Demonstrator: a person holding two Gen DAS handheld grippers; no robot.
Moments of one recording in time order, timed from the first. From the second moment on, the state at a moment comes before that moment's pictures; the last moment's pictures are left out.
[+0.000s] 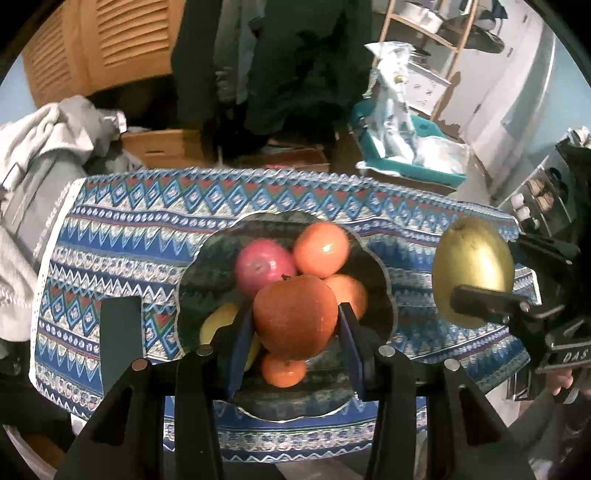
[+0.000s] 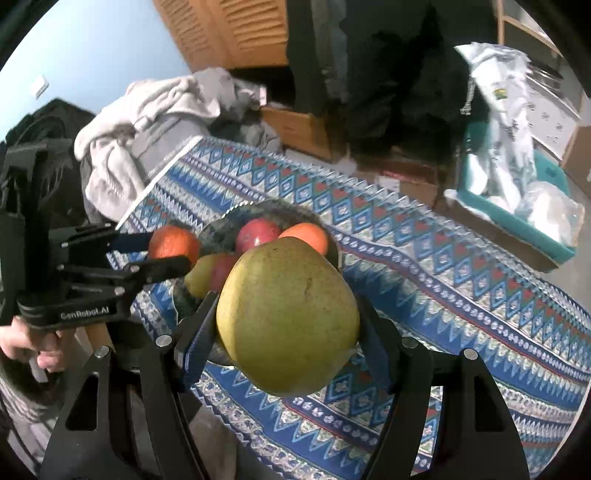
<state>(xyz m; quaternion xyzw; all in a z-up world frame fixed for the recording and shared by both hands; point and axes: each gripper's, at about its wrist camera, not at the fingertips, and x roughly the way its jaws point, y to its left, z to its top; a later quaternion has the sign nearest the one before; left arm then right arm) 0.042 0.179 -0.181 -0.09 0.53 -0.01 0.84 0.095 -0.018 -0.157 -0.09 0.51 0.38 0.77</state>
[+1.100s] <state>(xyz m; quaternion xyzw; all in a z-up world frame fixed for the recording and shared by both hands) 0.074 0.235 -0.259 -0.14 0.58 0.02 0.80 0.075 0.052 -0.260 -0.17 0.56 0.41 0.69</state>
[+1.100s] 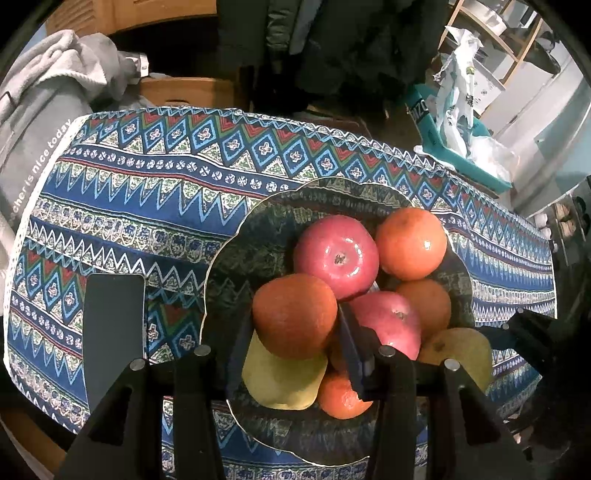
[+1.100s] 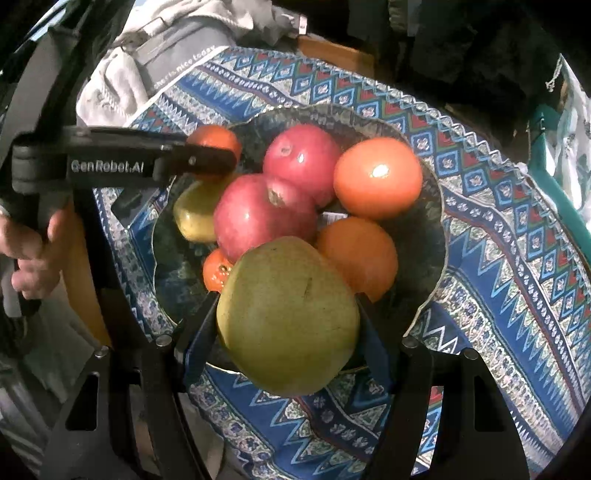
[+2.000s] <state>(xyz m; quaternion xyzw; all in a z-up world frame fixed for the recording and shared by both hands) 0.045 0.213 -0.220 -0.11 0.56 0.03 0.82 0.090 0.022 -0.199 -0.13 0.51 0.39 0.75</state>
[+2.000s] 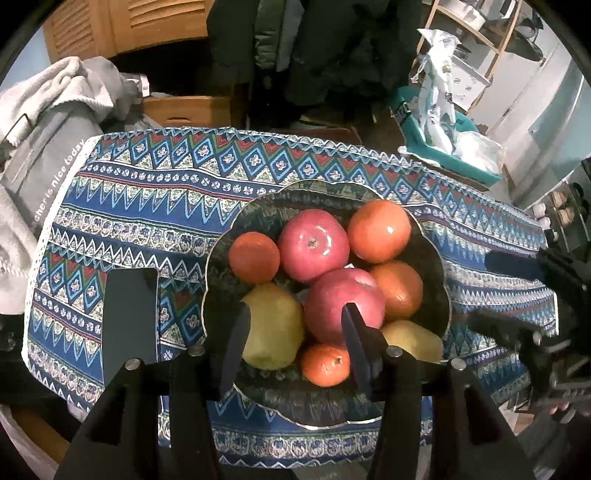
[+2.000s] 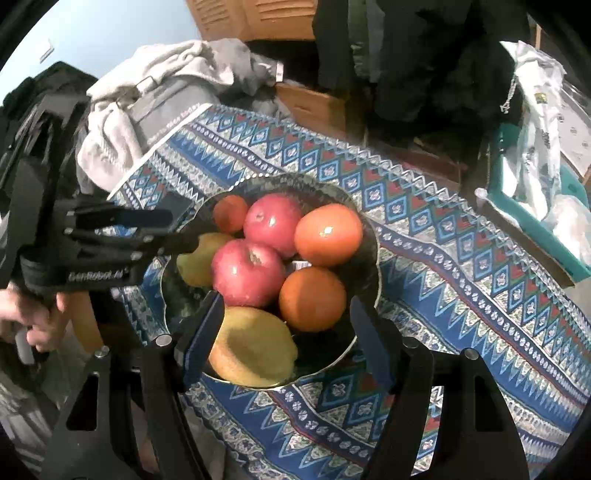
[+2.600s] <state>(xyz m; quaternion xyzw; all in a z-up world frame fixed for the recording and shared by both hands) 0.017 0.175 -0.151 -0.08 0.51 0.01 0.86 0.090 -0.023 -0.127 -0.10 0.46 0.35 0.81</state>
